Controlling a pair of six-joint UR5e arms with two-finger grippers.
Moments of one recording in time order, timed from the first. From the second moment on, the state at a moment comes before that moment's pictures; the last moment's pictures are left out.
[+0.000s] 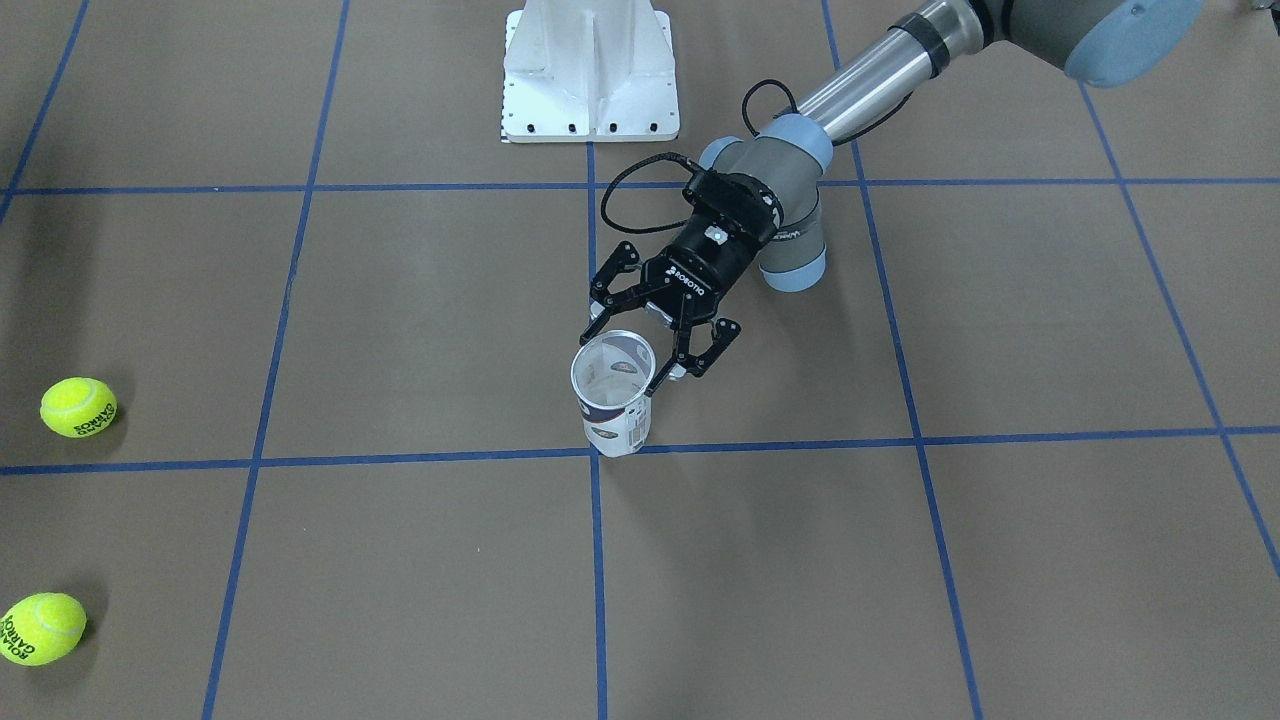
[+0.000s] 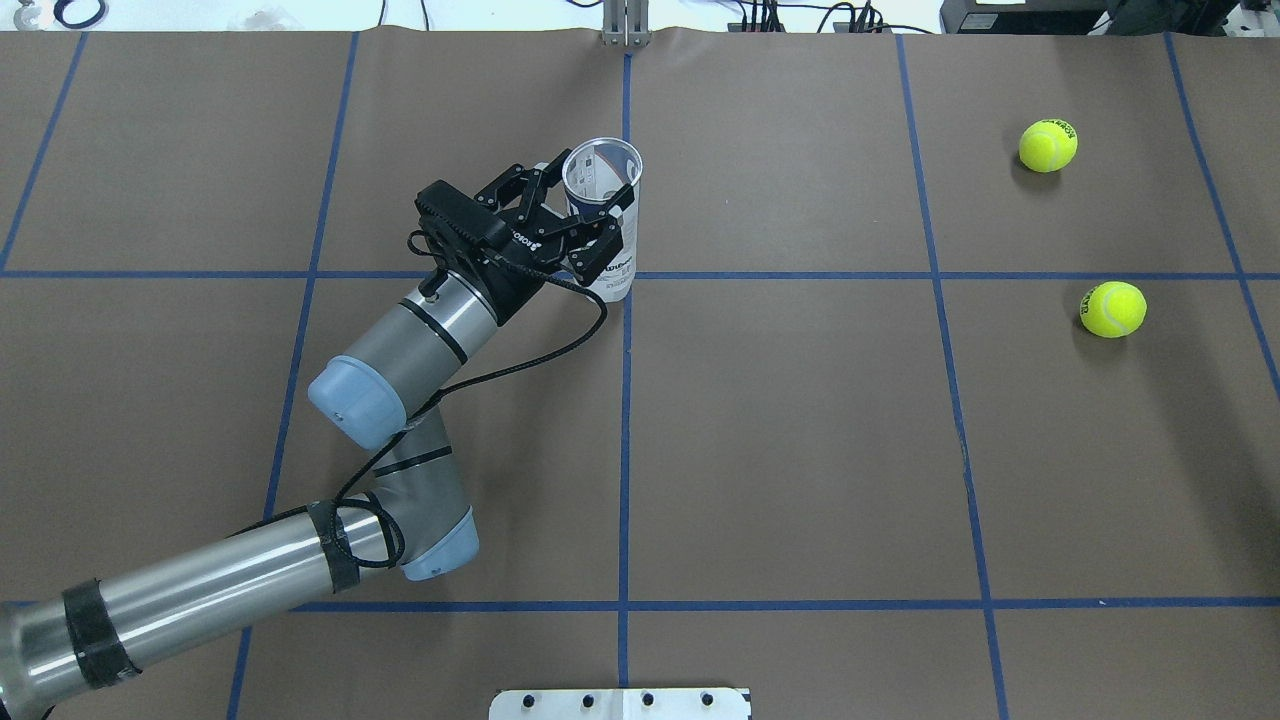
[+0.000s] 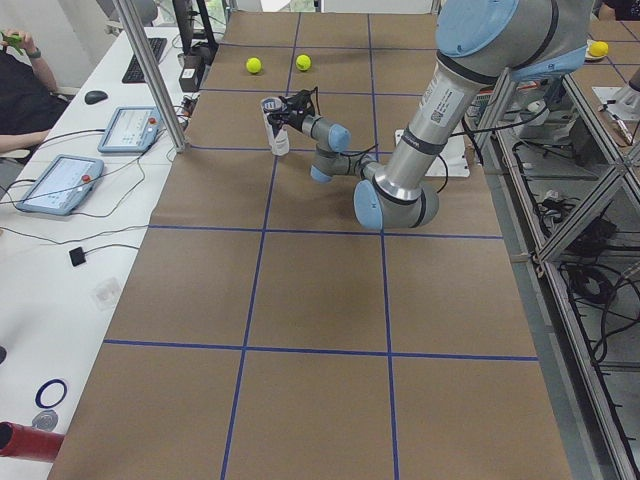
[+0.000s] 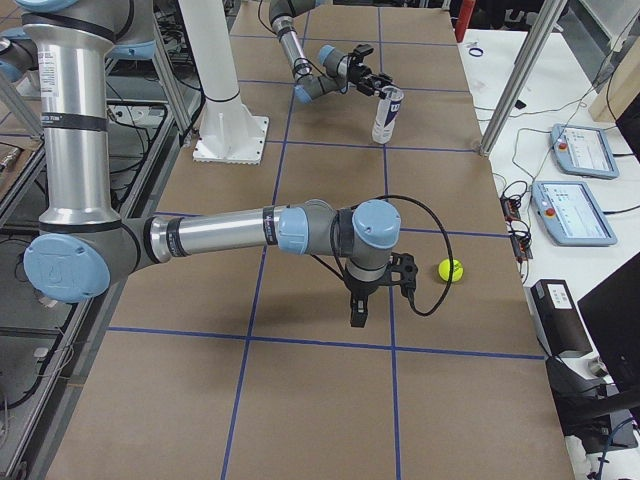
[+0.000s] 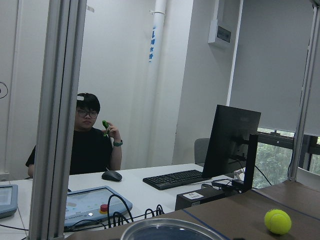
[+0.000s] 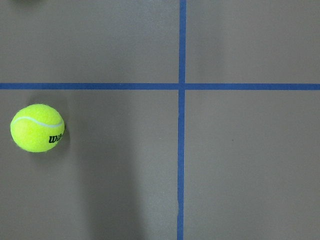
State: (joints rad) left arm -0.46 -2.30 -1.13 -3.38 -1.06 -0.52; right arm 1.55 -1.59 1.76 -1.76 2.34 0.01
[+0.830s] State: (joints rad) left arm -0.44 -2.29 -1.12 -3.39 -1.07 -0.50; right arm 1.55 -1.59 1.76 -1.76 2.33 0.01
